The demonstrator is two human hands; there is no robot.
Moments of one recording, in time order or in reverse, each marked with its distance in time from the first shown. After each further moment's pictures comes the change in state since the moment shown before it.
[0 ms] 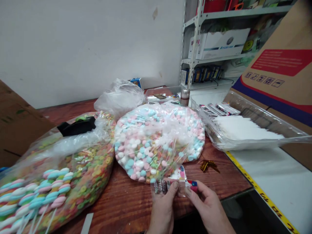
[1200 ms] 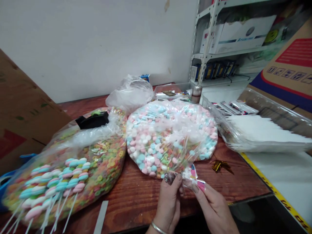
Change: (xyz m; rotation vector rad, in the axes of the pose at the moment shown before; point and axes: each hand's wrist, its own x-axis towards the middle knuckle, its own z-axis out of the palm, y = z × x) left_hand 0.011 0.006 -0.014 -0.117 -0.043 -0.102; right_hand -0.003 0.013 0.010 -0.510 -0.005 -0.240
